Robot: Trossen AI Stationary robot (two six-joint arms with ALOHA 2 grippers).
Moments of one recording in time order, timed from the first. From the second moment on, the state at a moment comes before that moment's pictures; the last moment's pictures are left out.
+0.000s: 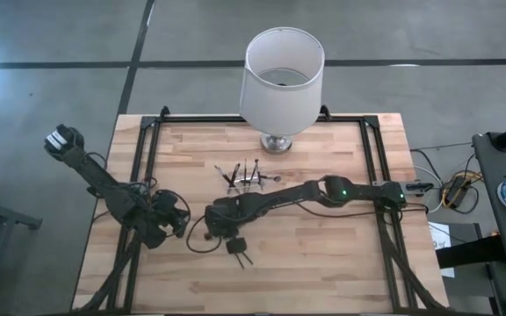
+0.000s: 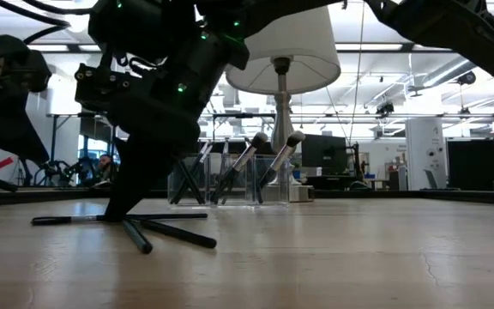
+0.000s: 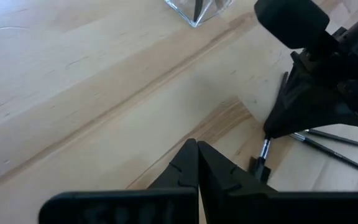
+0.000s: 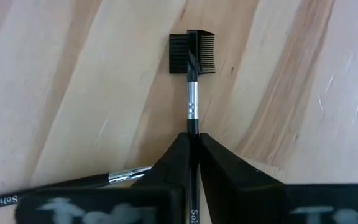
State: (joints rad) left arm -0.77 0.94 0.42 -0.60 -0.68 -1.59; right arm 0.14 2.64 2.27 -0.79 -0.06 -0.16
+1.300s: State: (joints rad) left arm -0.77 0.68 0.49 -0.82 -0.80 -1.37; right arm 0.19 2.52 2.35 -0.85 0.24 0.47
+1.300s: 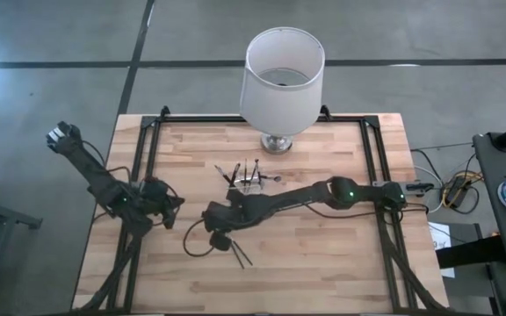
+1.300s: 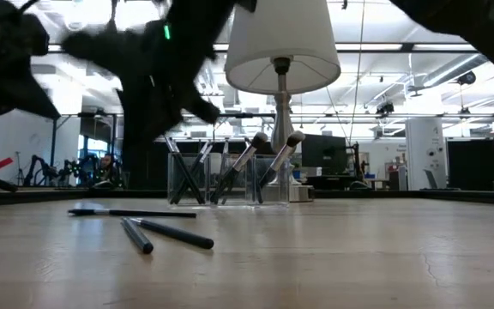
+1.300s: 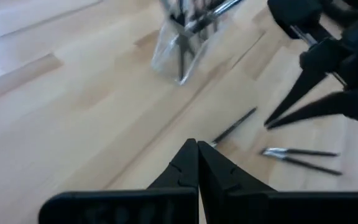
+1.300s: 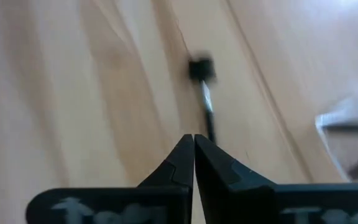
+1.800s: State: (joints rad) left arm -0.74 0.76 0.20 -0.14 -0.76 -0.95; right arm 0.14 2.55 2.22 -0.89 0.20 0.50
